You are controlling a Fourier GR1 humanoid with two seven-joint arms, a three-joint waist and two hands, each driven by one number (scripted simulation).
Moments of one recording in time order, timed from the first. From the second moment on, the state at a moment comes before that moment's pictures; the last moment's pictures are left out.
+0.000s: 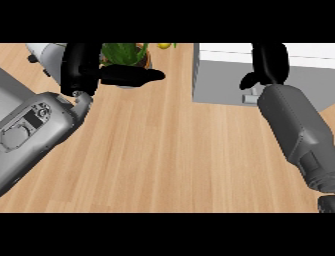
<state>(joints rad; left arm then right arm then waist) -0.89 0.52 -0.62 -1.32 0.49 0.78 0.26 -1.03 -0.22 -0.22 -0.32 1.22 -0.73 -0.10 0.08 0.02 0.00</state>
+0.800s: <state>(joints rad) -0.79 0.55 -0.60 -1.41 0.46 0.77 0.25 -1.10 -0.21 -0.38 -0.27 1.04 -0.65 -0.34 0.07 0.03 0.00</state>
